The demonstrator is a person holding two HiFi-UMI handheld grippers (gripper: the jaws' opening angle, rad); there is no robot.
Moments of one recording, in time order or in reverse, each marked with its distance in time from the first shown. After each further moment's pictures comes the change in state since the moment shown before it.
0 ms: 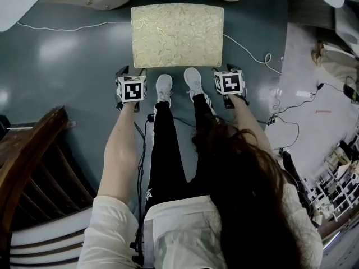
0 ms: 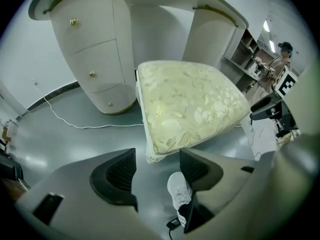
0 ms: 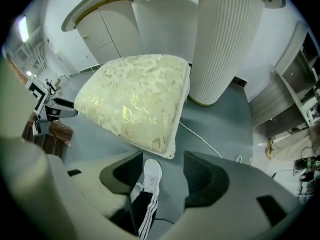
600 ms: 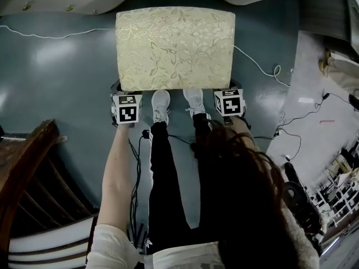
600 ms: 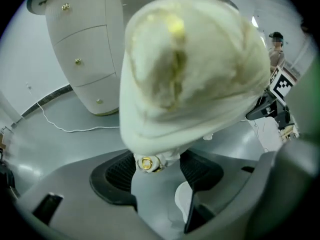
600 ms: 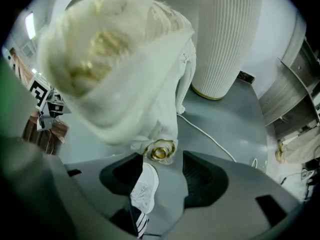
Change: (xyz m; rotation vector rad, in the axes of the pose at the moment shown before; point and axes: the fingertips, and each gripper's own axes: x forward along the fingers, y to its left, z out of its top) left arm 0.110 0.010 -0.024 0.076 -0.108 -0.002; right arm 0.123 -0.006 -0.025 -0.026 -0.061 0.028
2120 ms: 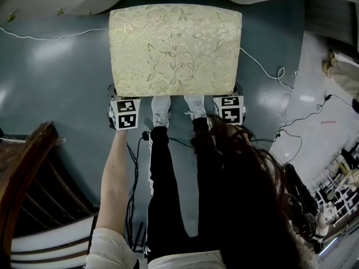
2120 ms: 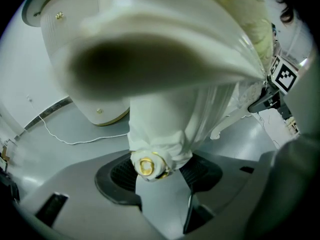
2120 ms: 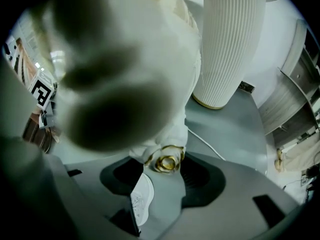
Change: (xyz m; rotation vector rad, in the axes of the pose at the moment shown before) left arm 0.020 0.009 0.003 0.080 -0.079 0.063; right arm 0.015 0.004 0.009 -0.059 -0.100 -0.026
